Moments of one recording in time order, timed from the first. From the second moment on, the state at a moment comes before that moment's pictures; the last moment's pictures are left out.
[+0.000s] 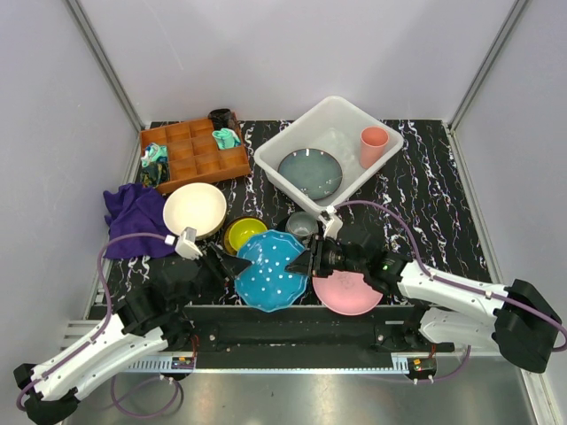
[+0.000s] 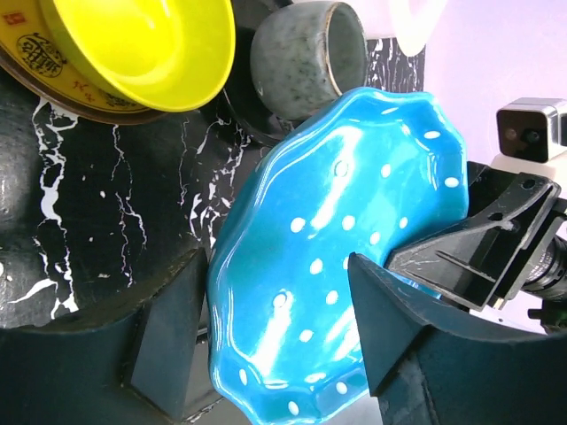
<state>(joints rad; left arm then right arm) -0.90 0.28 0.40 -0.58 -0.23 -1.23 0.92 1.09 0.55 0.12 -0.27 1.00</state>
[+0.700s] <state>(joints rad) -0.90 0.28 0.40 -0.50 -0.20 -1.23 0.92 1.01 0.55 0.06 -0.22 1.00</state>
